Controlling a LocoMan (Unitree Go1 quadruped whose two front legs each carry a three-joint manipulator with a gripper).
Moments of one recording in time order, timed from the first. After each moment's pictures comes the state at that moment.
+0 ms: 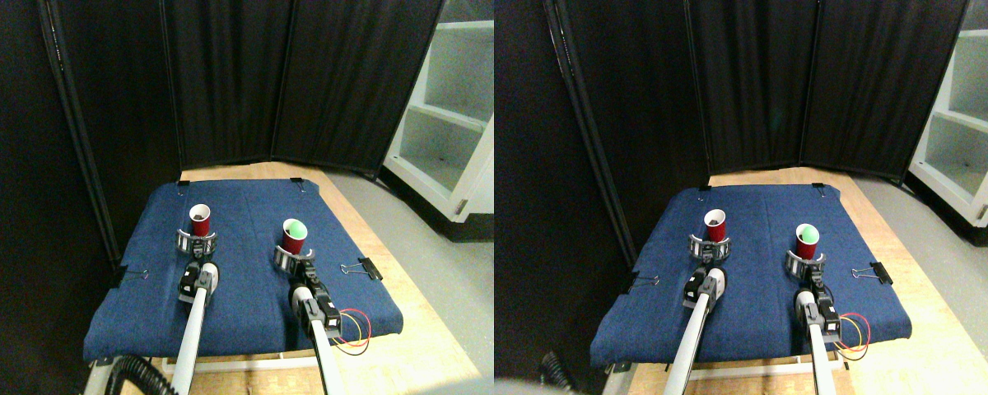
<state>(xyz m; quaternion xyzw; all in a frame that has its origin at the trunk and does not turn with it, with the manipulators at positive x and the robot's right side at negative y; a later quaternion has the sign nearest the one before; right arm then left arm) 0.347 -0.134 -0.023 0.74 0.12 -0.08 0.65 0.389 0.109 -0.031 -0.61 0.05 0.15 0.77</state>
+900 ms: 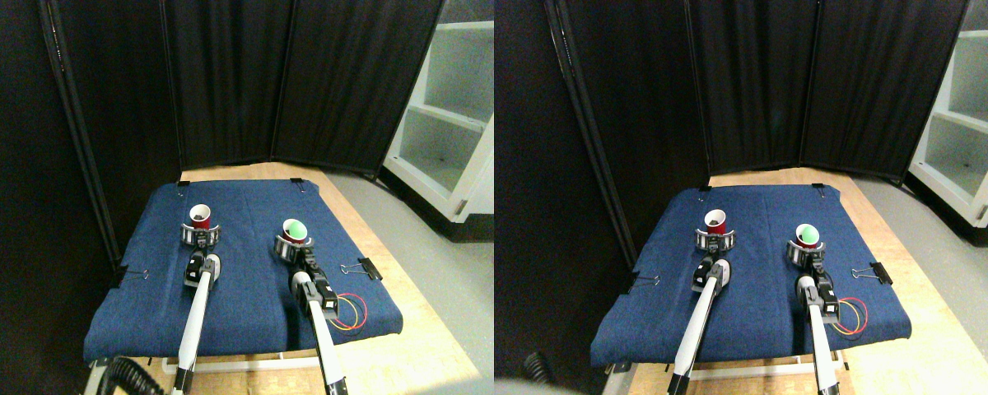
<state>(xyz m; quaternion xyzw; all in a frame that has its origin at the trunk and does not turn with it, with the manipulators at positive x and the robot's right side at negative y) 0.370 -0.137 -0.019 0.74 0.12 -0.07 0.66 0.424 0.105 -0.043 -0.64 0.05 0.14 0.75</state>
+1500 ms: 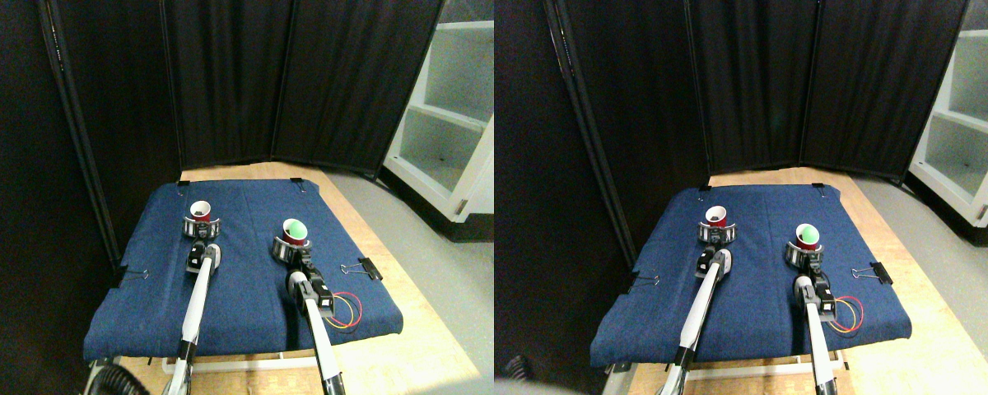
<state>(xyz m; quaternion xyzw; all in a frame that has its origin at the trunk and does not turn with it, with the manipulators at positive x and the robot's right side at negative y) 0.373 -0.137 -0.027 0.74 0.12 -0.08 0.66 0.443 0.104 -0.047 -0.64 0.06 0.15 0.75</state>
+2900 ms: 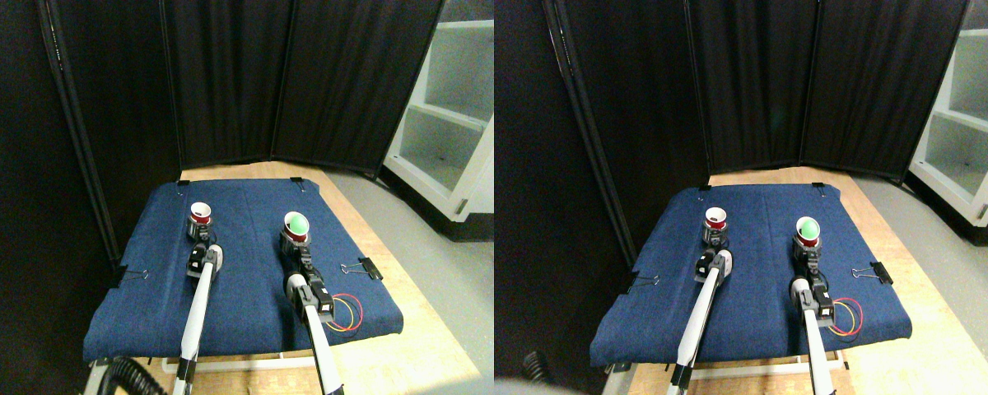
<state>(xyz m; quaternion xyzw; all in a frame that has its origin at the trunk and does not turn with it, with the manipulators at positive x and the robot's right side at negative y) 0.363 -0.139 -0.004 0.71 0.04 -0.10 0.70 0.424 0.104 -0.031 -0.60 0.05 0.18 0.78</state>
